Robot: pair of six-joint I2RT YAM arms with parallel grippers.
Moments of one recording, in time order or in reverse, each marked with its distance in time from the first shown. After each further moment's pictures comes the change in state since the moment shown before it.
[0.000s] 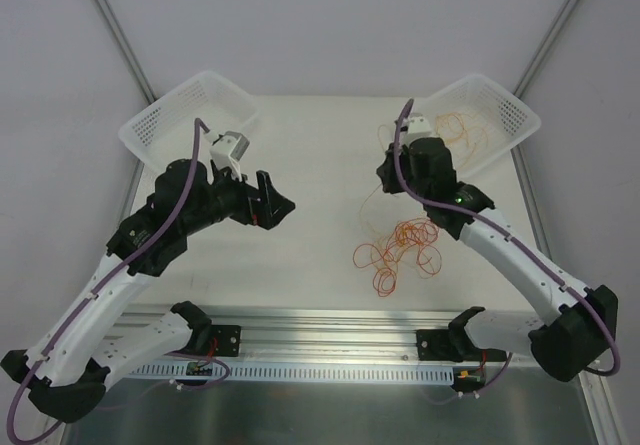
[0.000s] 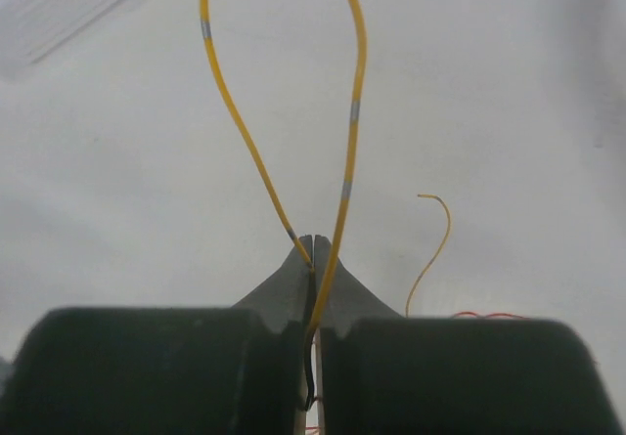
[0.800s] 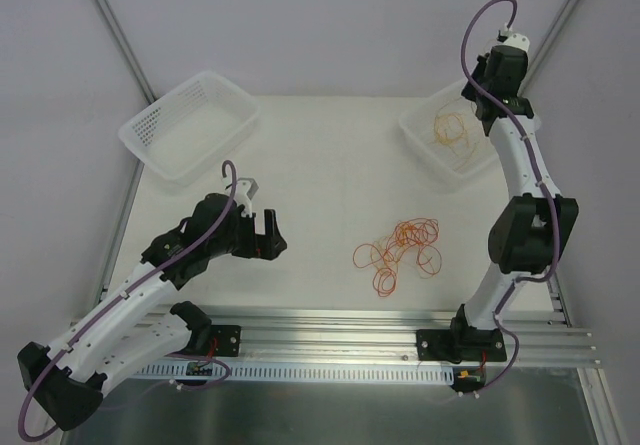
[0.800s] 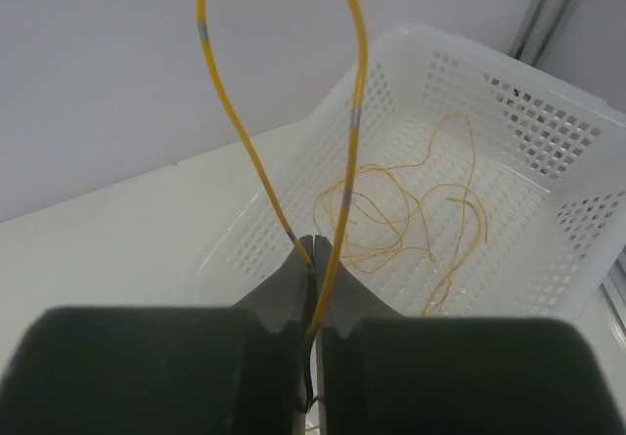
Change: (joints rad) left arm 0.000 -0.081 -0.445 -0.011 -0.108 -0.069; right arm -0.661 0.591 0.729 -0.024 0.037 -0.047
